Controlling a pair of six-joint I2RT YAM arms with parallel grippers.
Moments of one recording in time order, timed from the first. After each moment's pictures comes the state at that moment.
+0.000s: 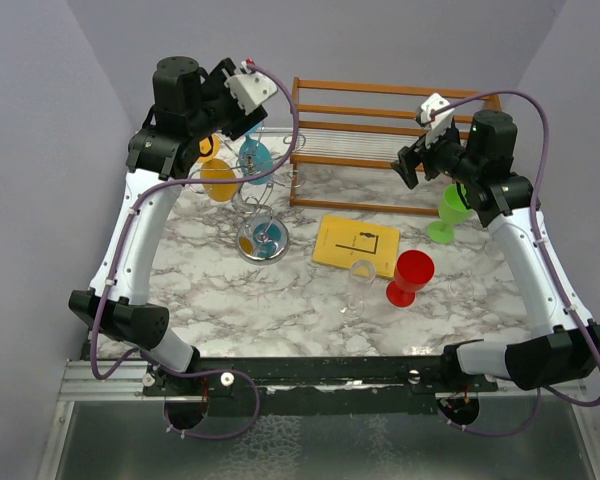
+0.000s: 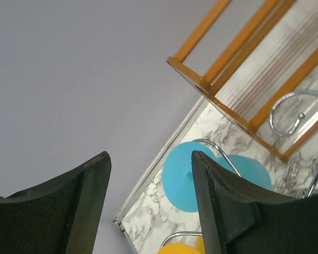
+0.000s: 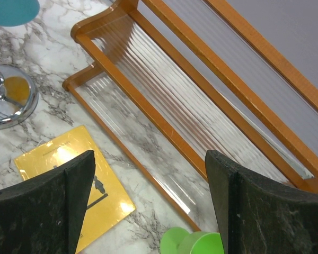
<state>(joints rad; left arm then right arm) -0.28 1.56 1.94 -0.64 0.33 0.78 0.17 1.31 1.43 -0.44 -0.42 -0.44</state>
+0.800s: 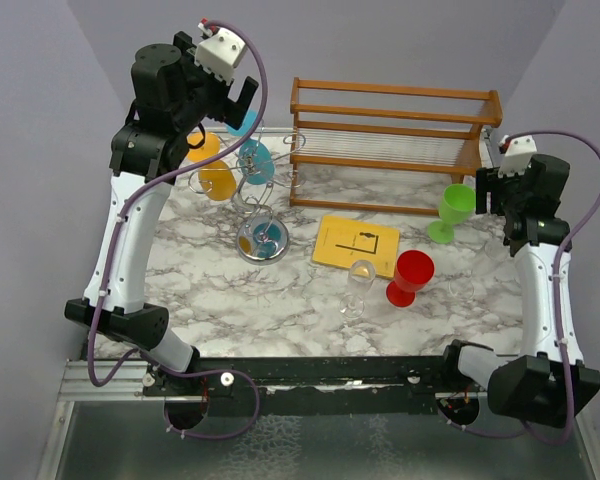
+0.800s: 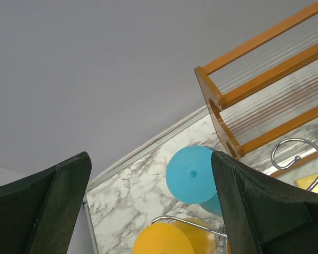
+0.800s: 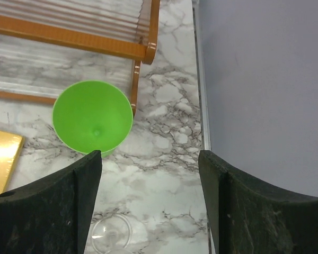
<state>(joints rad) -0.28 1.56 2.08 -0.65 0.13 0.37 -0.24 1.10 1.13 -0.48 -0.05 -0.34</state>
